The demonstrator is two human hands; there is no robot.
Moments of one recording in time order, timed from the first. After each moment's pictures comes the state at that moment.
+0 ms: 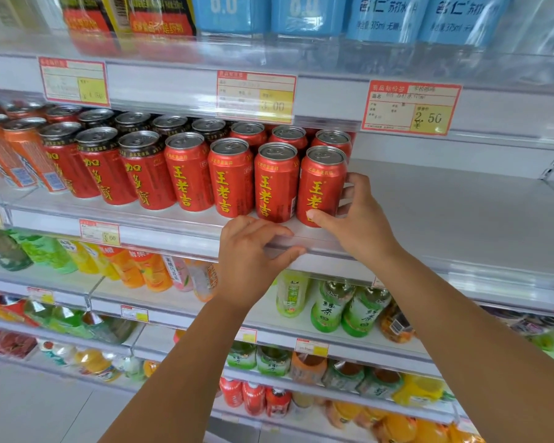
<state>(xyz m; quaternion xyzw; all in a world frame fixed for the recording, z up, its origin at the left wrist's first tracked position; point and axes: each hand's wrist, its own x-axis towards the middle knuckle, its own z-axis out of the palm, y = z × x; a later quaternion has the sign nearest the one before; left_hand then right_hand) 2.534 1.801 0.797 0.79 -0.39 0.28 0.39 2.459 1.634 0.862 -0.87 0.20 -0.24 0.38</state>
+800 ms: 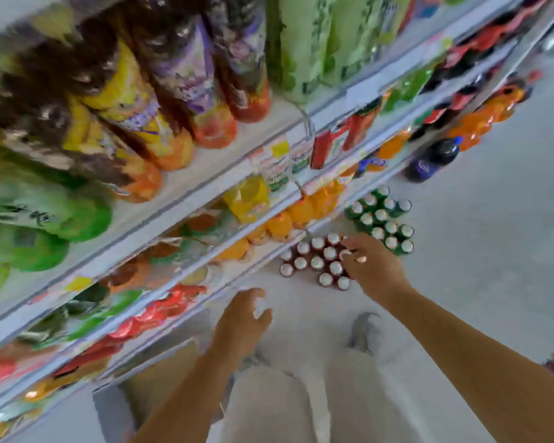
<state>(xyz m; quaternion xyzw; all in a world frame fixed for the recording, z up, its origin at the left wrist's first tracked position) 2.255 1.683 0.463 0.79 -0.40 -0.45 0.11 2.043 1.534 0.514 -0.60 0.65 -0.05 0.47</state>
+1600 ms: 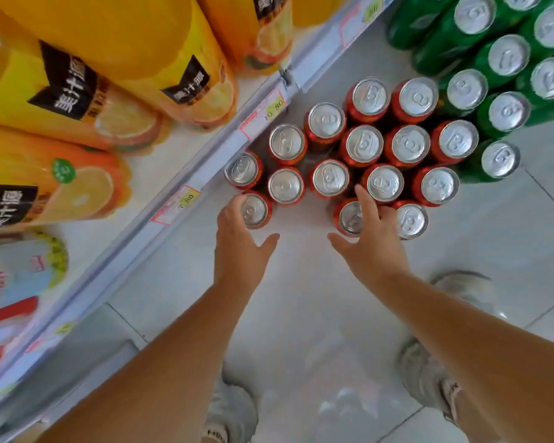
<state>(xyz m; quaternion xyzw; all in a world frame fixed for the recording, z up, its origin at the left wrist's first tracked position) 2.224 1.619 -0.111 0.82 -0.44 -0.35 0.13 2.027 1.578 -0.091 -0.53 0.72 0.02 0.45</state>
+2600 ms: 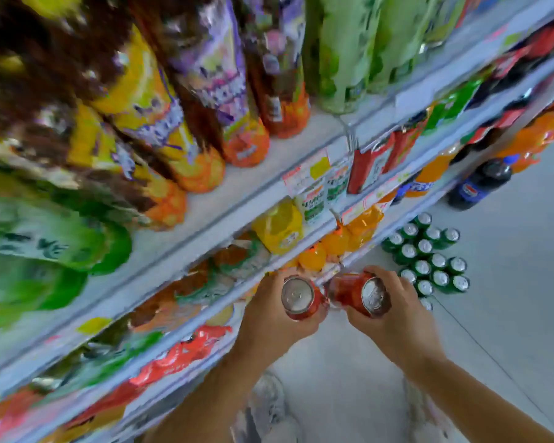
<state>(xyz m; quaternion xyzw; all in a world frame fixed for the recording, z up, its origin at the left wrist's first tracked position) 2.280 1.624 0.476 0.75 -0.50 -0.33 0.29 2.086 1.567 0.472 -0.66 0.64 -0.14 0.38</state>
